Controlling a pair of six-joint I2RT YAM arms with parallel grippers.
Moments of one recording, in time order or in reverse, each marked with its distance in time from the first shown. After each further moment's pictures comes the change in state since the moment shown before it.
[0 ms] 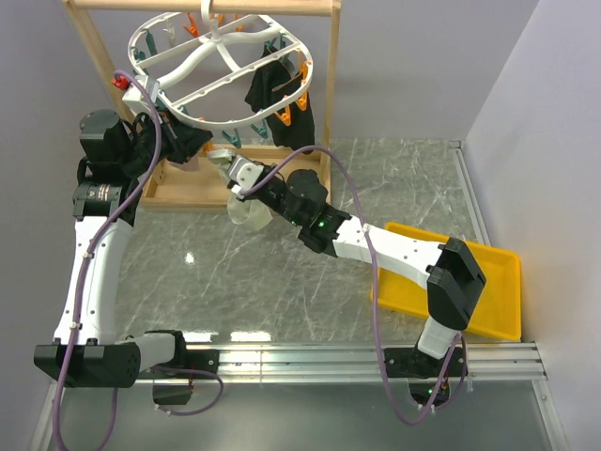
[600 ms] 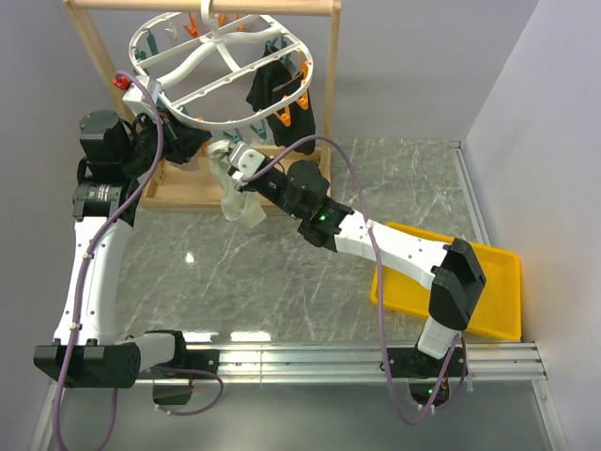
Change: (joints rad) left arm 0.000 -0.002 0.000 -0.006 -0.013 0.041; right arm 0.000 0.000 0.083 -0.061 -0.001 0.074
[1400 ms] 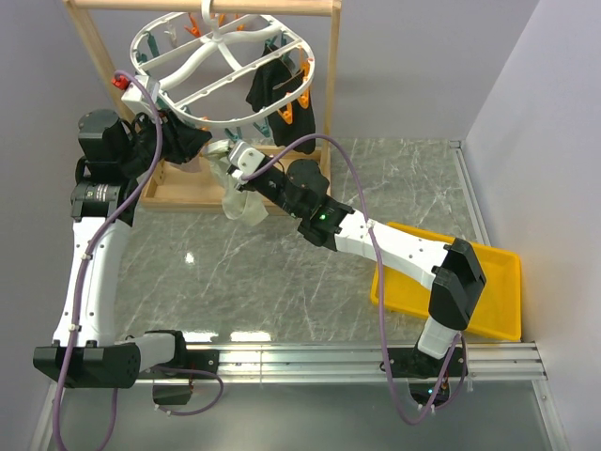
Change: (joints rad) left arm 0.000 0.000 0.017 -0.030 -0.017 0.009; right arm 0.000 0.000 0.017 -0.021 0.000 0.011
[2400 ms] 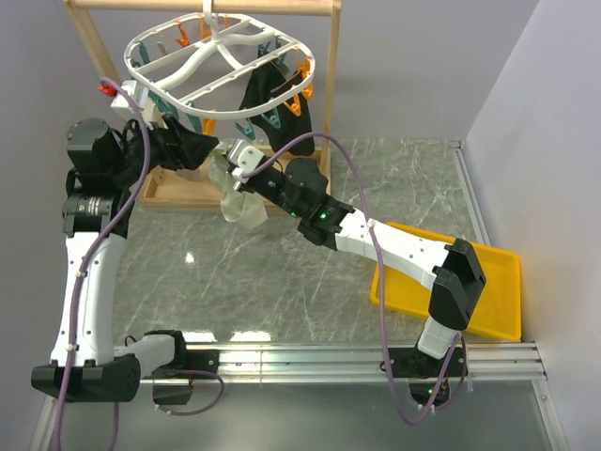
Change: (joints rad) left arm 0.014 -0.062 -0.013 -0.018 0.021 -0.073; right arm 0.000 0.000 0.013 -0.040 -0.031 0.048
